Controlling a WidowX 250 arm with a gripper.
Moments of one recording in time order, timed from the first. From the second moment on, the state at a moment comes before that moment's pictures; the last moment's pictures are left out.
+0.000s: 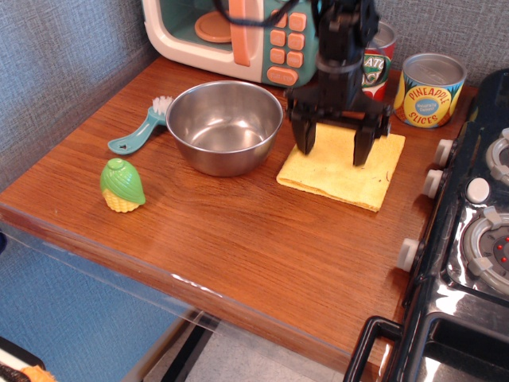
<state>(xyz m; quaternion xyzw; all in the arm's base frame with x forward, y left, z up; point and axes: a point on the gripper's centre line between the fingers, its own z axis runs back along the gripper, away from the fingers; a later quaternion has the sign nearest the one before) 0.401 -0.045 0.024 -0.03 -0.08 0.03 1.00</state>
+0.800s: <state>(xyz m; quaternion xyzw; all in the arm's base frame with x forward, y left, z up) 0.395 -0.044 0.005 -0.01 -0.07 0.02 1.00</state>
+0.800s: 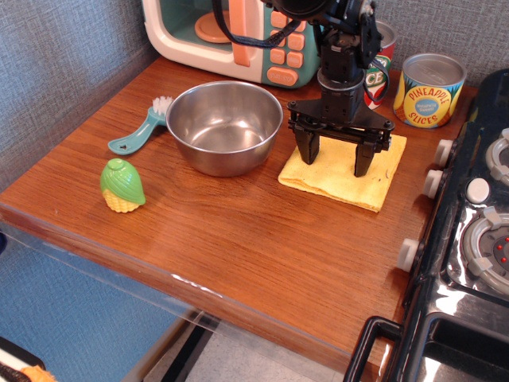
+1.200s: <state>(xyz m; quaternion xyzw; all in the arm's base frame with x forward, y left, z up) 0.390 -0.049 0.002 -0.01 -0.04 0.02 1.00</state>
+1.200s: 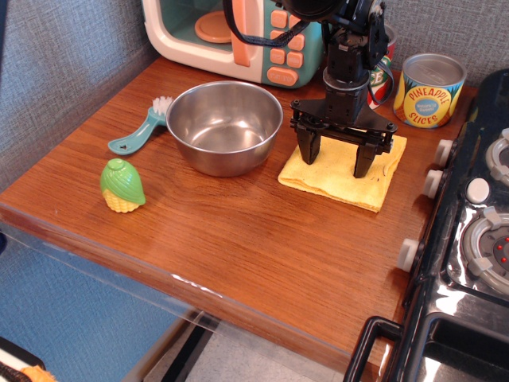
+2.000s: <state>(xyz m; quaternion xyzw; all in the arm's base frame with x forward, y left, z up) 0.277 -0.036 0.002 0.01 -0.04 -0.02 1.00</state>
